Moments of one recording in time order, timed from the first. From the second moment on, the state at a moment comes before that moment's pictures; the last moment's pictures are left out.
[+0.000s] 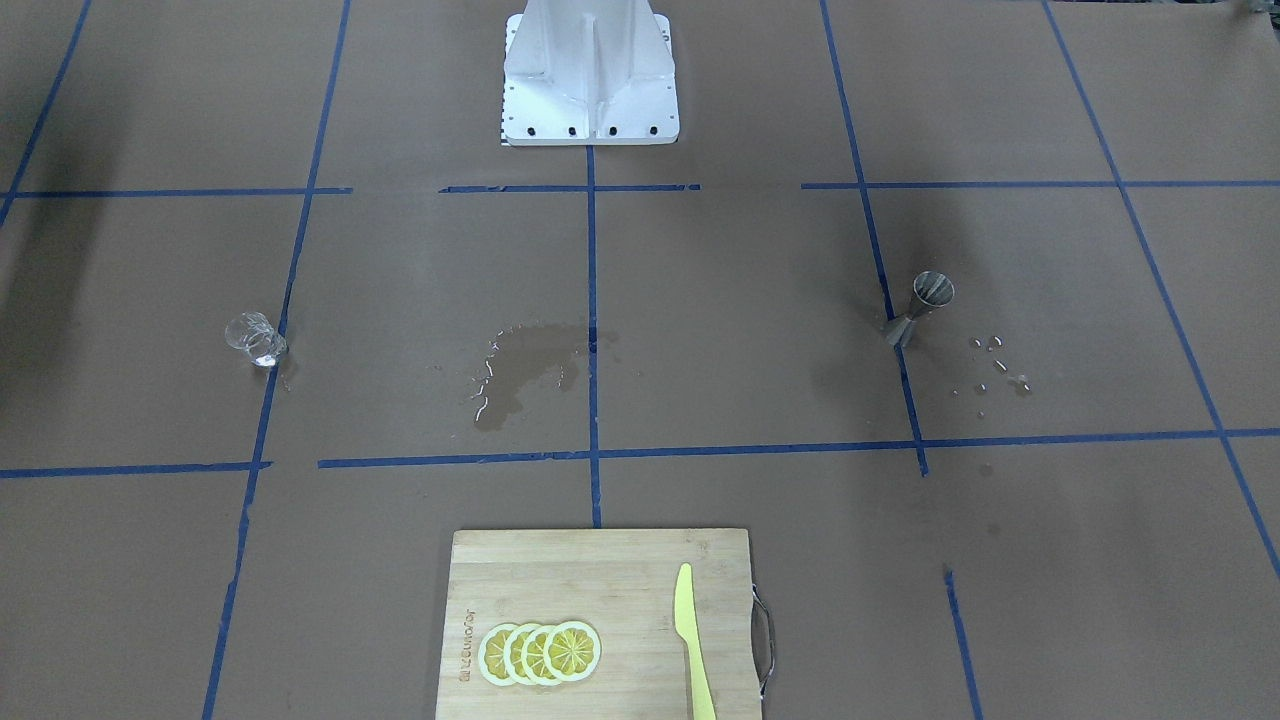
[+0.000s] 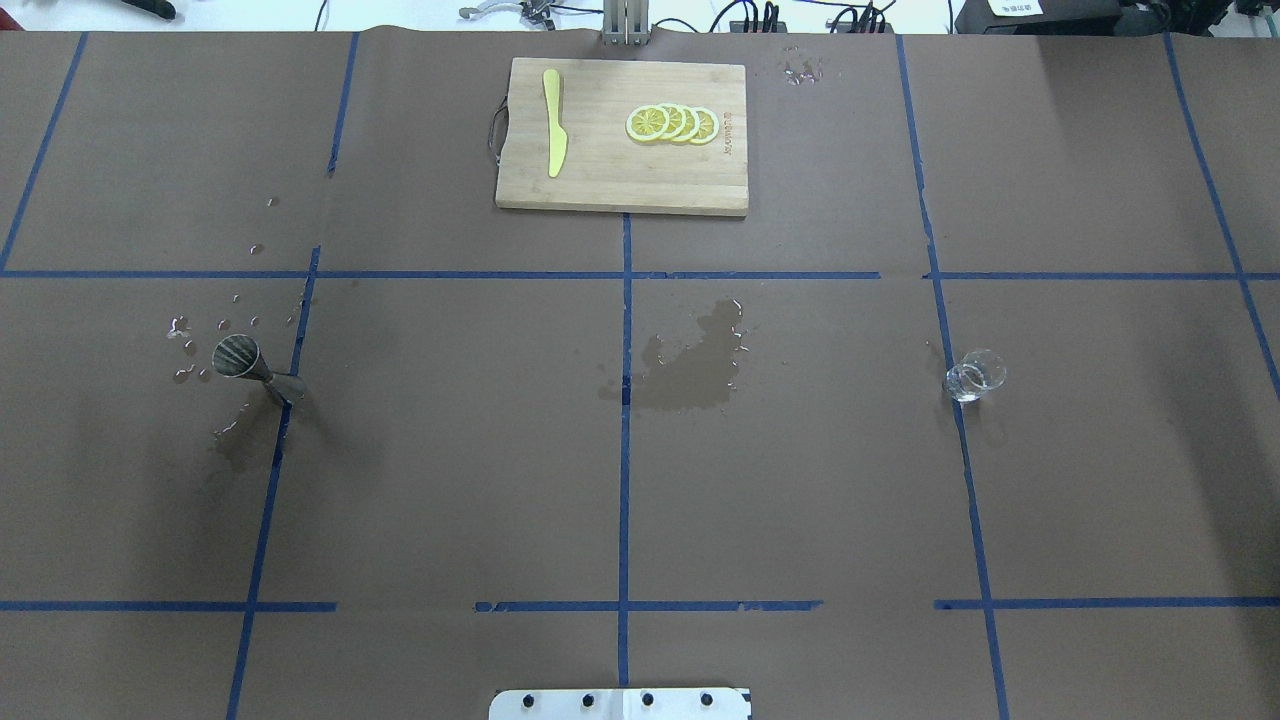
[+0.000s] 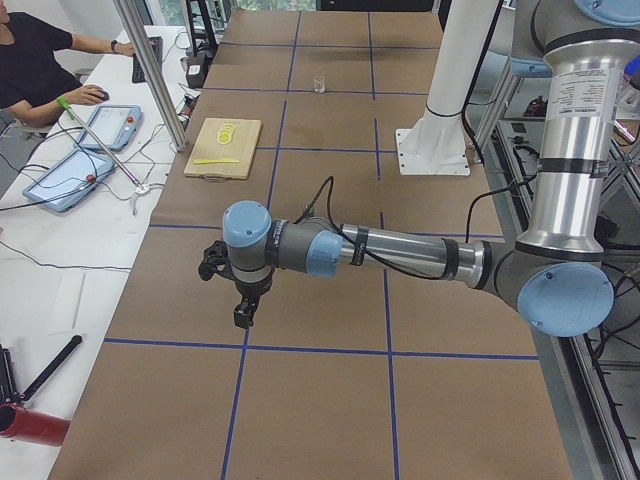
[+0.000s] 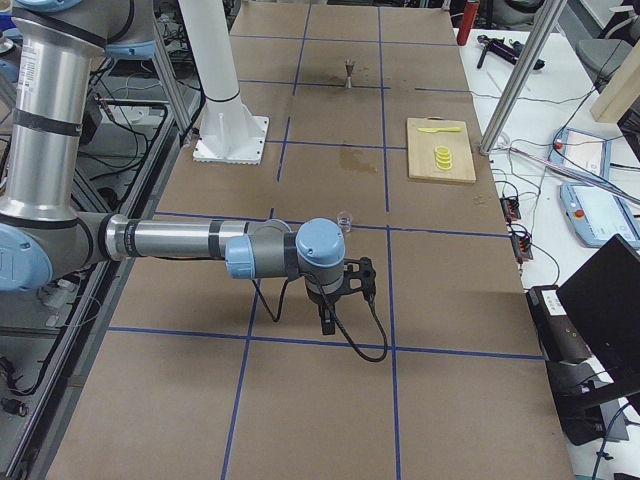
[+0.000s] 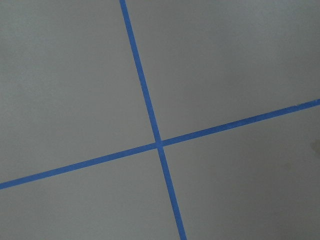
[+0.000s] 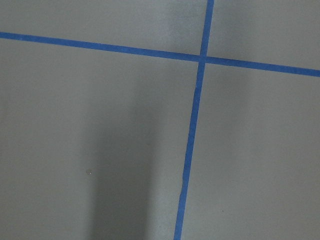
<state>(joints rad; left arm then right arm) -1.52 -1.62 -1.66 -1.64 -2.34 0.11 1.55 -1.80 1.83 -1.49 2.39 -0.04</state>
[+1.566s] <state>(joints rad) -1.48 -1.62 -1.72 -1.72 -2.44 0.02 1.55 -1.79 1.84 -1.40 2.39 -0.03</state>
